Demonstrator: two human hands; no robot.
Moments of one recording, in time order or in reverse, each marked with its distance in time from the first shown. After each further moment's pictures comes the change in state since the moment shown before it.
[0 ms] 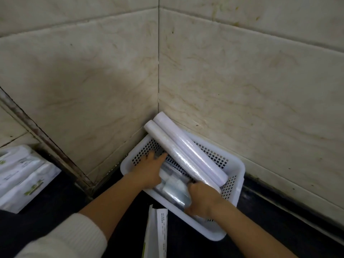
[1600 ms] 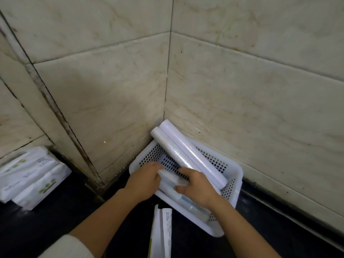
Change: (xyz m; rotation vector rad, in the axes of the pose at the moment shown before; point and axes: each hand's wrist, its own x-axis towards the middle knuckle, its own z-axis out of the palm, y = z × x) left_hand -0.051 -0.011 0.005 -0.289 0.308 0.155; right_hand 0.004 -0.022 -0.020 0.587 0.243 -0.039
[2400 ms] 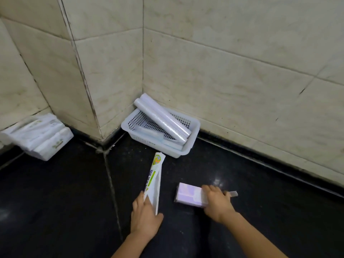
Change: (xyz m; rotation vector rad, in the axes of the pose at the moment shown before) left_hand -0.270 0.049 0.142 0.072 -0.026 -0.364; right_hand -0.283 0.077 0.053 -0.571 0.015 0.363
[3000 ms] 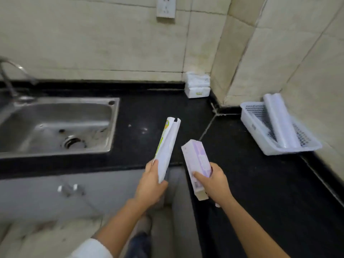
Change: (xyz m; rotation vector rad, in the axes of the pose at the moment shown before) left_hand -0.267 -0.015 0.055 -0.374 0.720 -0.517; right_hand -0.113 -0.074 0.043 0.597 -0.209 -0.733
